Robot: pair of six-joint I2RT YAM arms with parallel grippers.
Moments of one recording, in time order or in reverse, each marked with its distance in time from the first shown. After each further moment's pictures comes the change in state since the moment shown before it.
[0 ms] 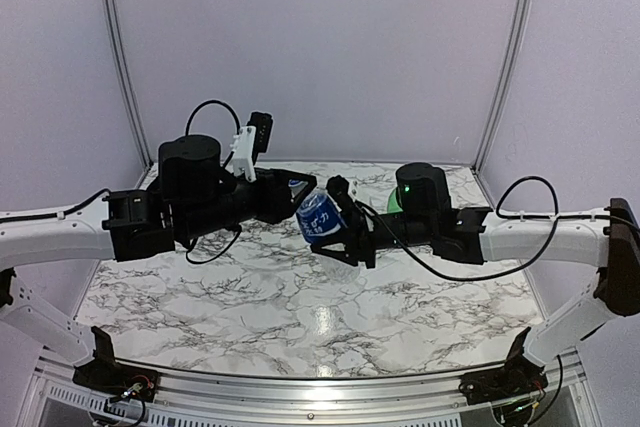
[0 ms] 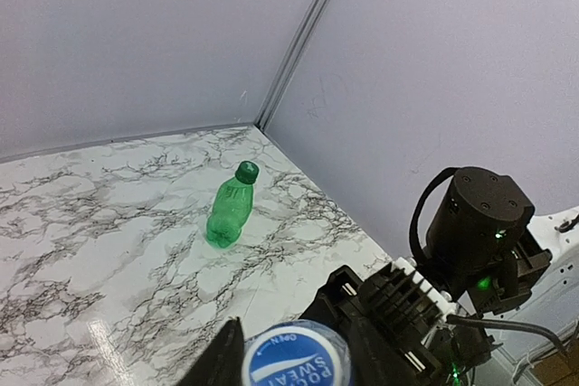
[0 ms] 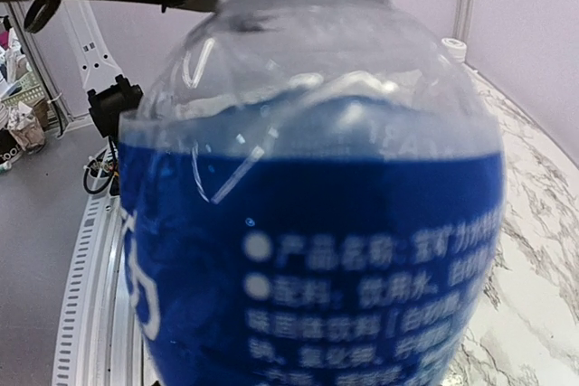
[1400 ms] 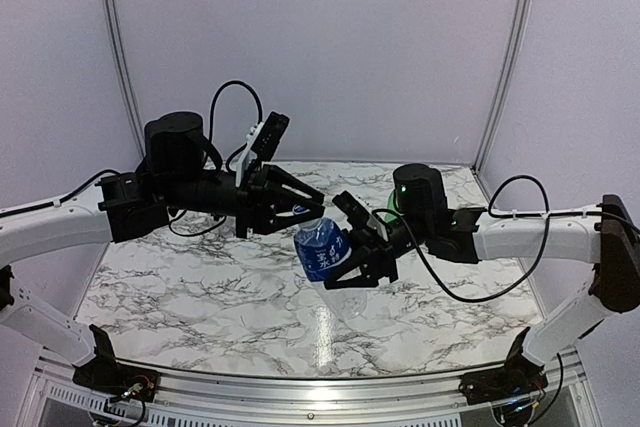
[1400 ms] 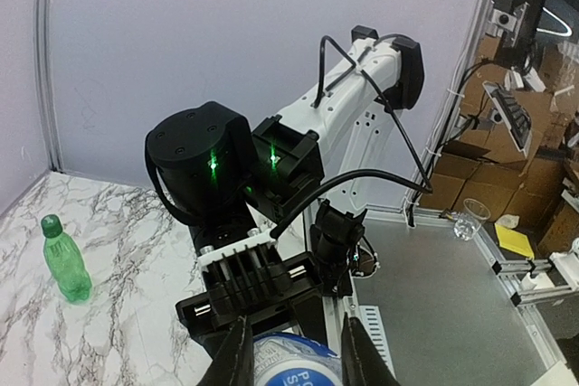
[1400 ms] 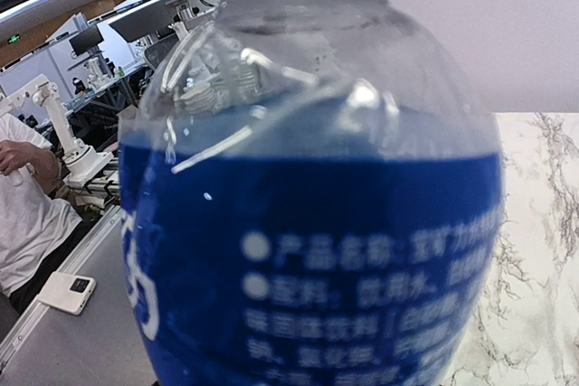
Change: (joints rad) left arm 0.137 -0.007 0.034 0.019 0.877 0.378; right arm -0.017 0.038 0.000 0.038 -0.622 0.042
